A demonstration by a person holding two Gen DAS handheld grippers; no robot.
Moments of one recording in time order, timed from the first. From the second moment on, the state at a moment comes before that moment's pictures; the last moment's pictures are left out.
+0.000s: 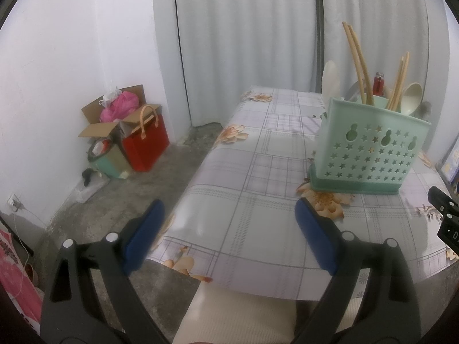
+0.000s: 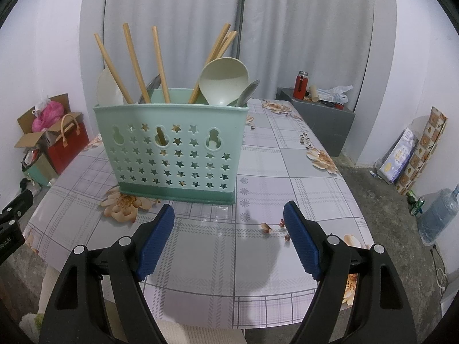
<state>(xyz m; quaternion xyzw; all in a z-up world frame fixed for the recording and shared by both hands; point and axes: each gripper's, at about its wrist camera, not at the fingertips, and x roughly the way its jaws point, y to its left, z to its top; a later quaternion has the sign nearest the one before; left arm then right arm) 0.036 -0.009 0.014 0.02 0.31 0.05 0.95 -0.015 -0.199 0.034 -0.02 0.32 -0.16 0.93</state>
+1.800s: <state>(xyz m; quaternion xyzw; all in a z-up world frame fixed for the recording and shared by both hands) 0.035 -0.008 0.015 0.02 0.31 0.05 0.95 -0.017 -0.197 0.036 -0.02 0.32 -0.16 0.93</state>
